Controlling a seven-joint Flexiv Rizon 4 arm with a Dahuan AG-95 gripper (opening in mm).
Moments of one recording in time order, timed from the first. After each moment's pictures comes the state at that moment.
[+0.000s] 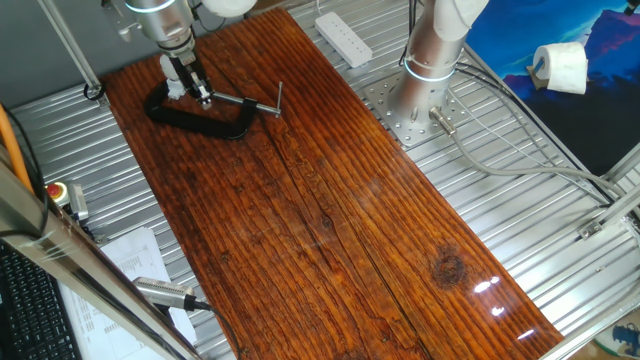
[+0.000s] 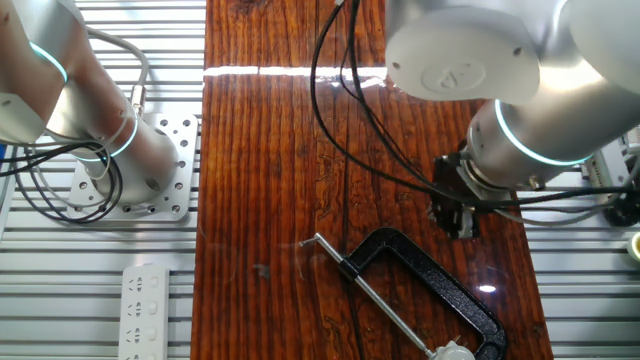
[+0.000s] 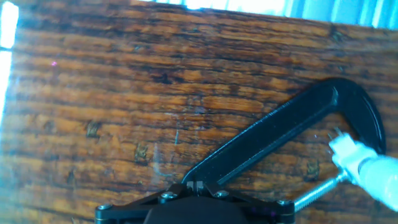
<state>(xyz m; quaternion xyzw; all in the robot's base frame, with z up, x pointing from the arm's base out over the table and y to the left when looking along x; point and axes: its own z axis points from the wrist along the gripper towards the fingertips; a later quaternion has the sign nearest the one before) 0.533 -0.144 0.149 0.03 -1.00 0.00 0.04</state>
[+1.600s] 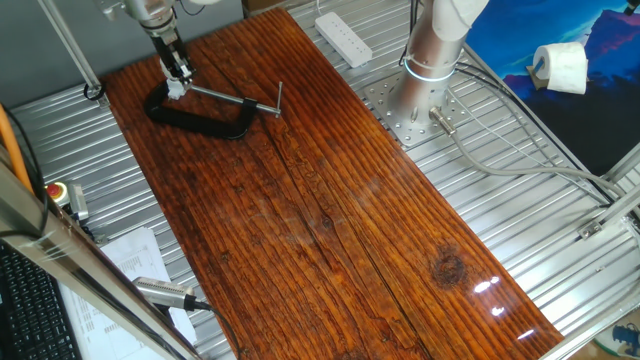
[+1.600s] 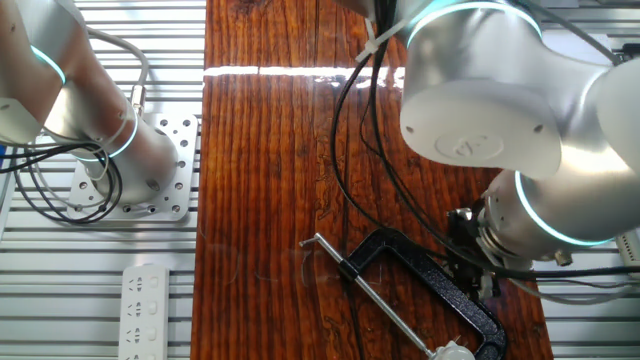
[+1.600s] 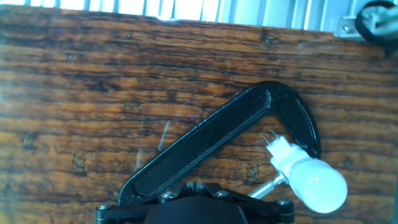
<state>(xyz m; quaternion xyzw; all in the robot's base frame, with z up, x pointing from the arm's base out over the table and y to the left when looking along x) 0.549 -0.225 0.145 0.05 -1.00 0.01 0.04</state>
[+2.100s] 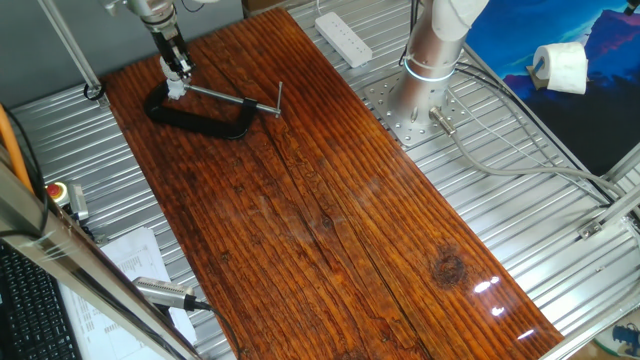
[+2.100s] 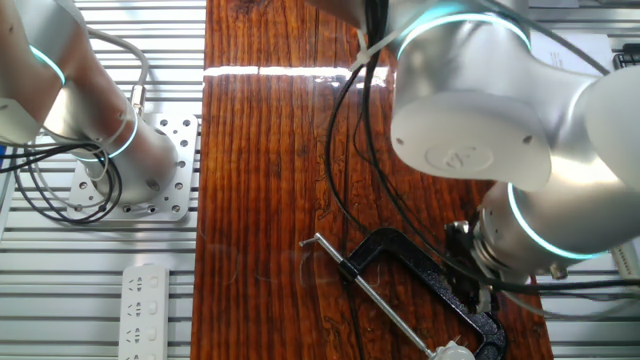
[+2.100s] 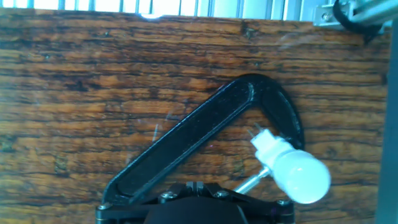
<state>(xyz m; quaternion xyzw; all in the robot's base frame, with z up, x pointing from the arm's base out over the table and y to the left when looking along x) 0.549 -0.251 0.146 0.09 -1.00 0.02 0.02</state>
